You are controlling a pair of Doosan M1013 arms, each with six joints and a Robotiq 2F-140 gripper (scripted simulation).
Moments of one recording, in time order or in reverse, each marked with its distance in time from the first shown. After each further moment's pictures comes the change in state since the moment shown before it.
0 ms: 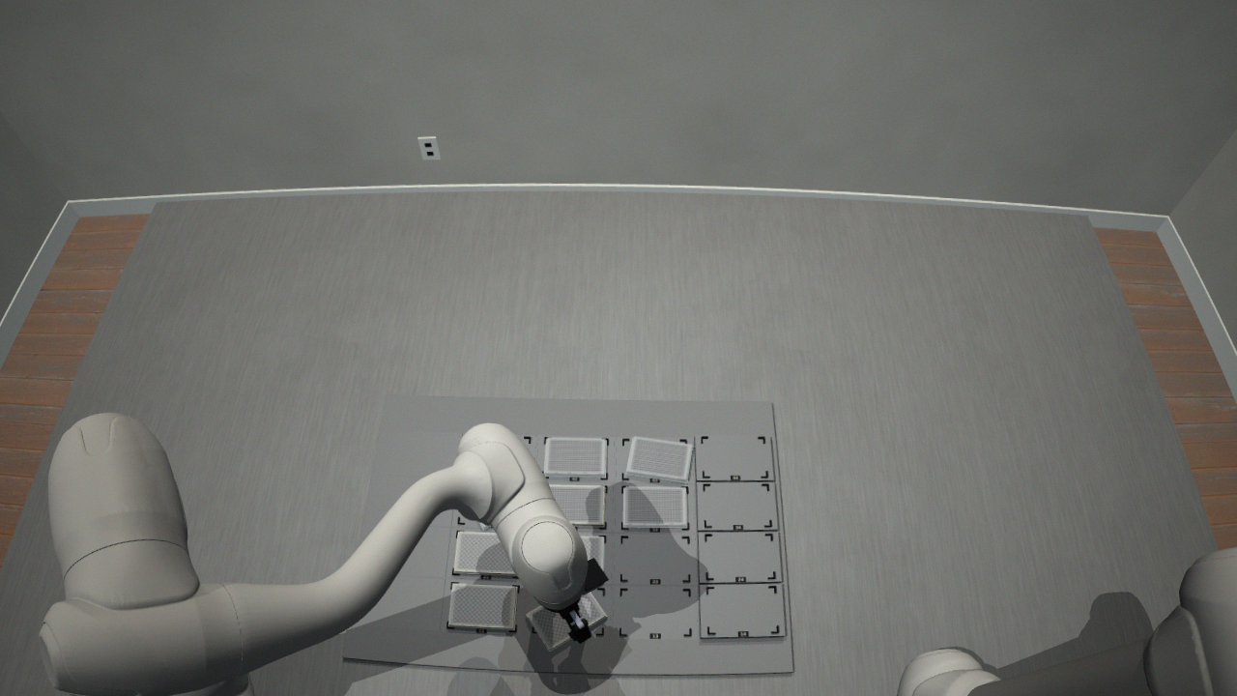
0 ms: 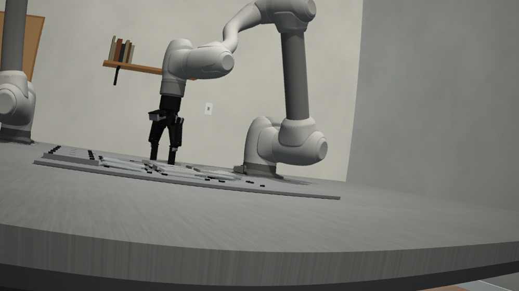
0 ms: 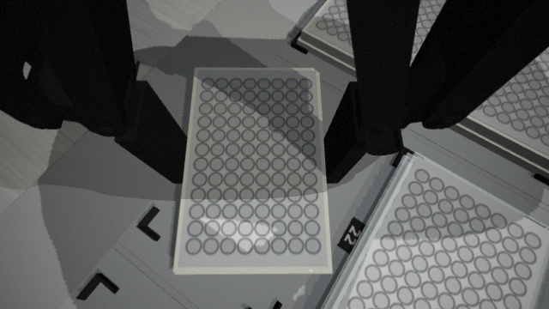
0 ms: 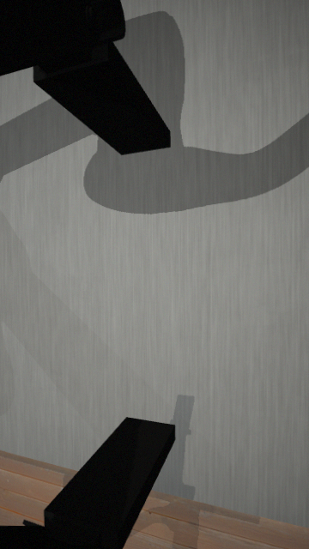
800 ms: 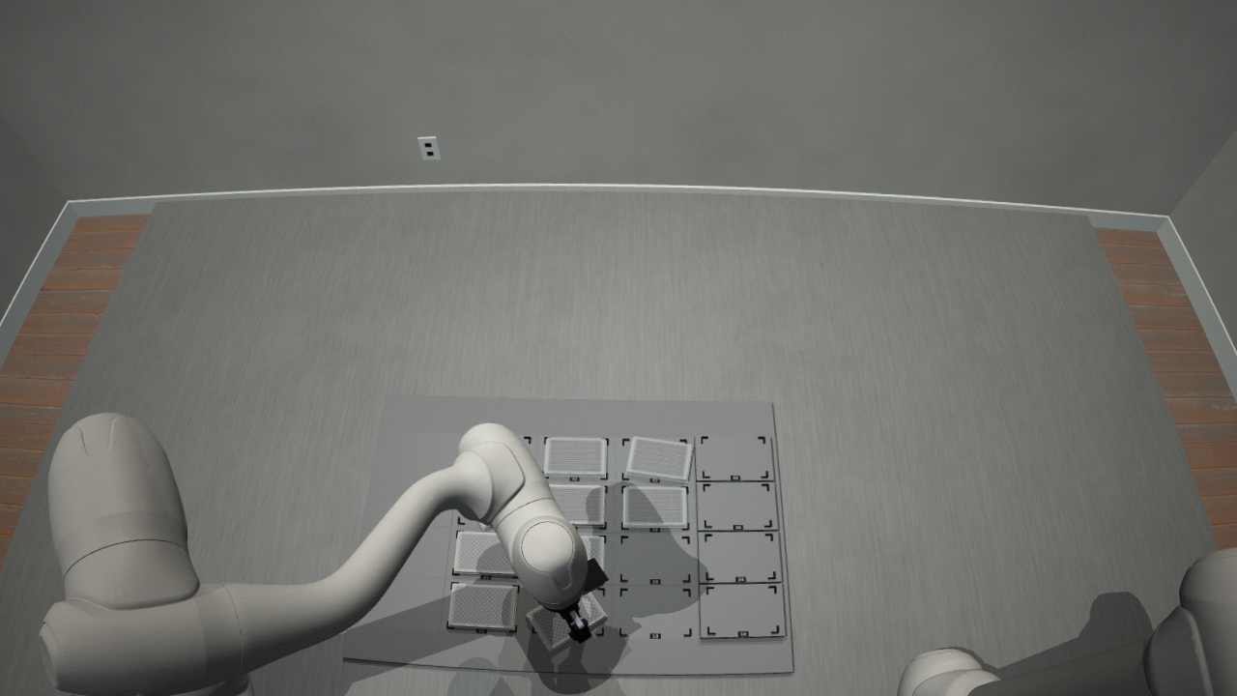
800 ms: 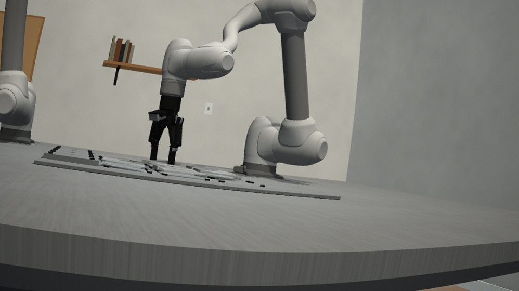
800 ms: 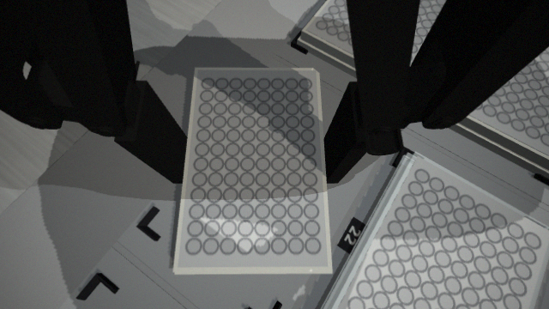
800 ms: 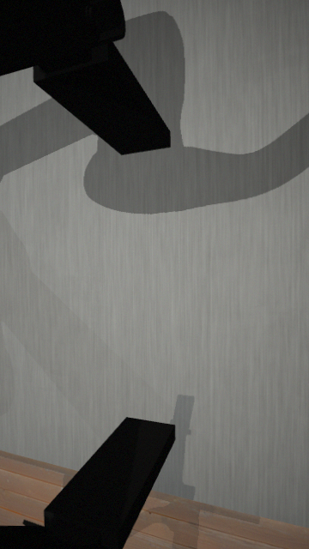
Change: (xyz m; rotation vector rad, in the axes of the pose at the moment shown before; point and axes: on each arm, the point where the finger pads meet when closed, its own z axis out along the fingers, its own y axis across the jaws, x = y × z) left arm 0.000 0.000 0.000 0.000 0.000 0.000; right arm 0.000 0.000 0.000 0.000 0.000 0.000
